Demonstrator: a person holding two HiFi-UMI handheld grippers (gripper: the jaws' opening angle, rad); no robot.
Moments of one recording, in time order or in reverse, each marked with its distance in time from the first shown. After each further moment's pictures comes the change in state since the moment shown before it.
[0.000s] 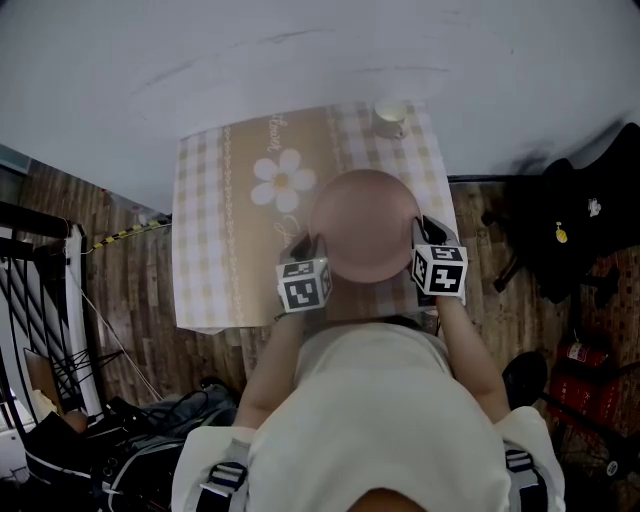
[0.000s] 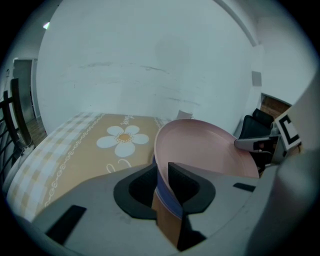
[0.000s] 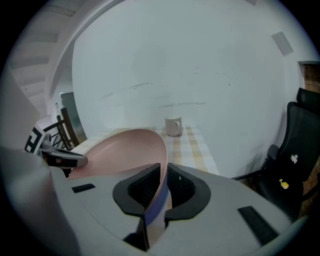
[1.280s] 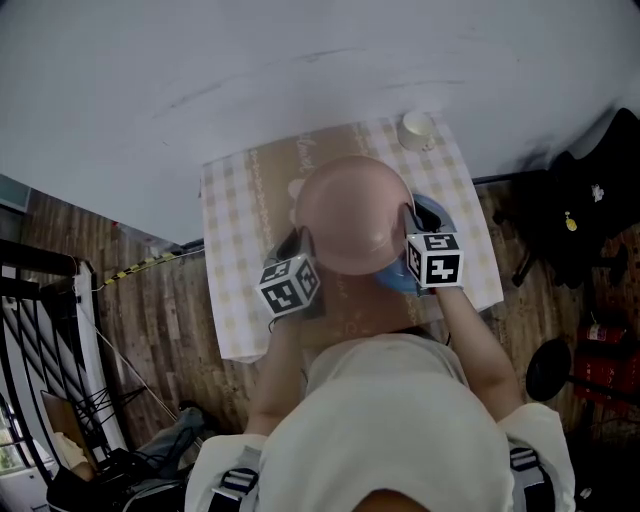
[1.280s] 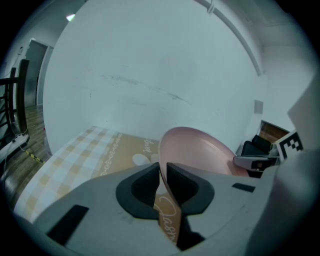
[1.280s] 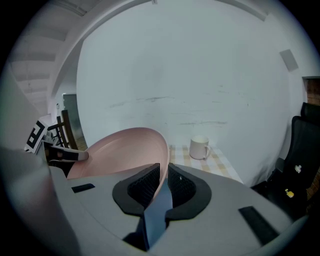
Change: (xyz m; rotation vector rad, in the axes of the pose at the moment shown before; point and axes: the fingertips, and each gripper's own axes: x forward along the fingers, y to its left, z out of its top) left arm -0.036 0.125 0.092 -0.124 -0.176 -0.081; right arm 0.027 0.124 0.082 -0.036 -0.114 -0.018
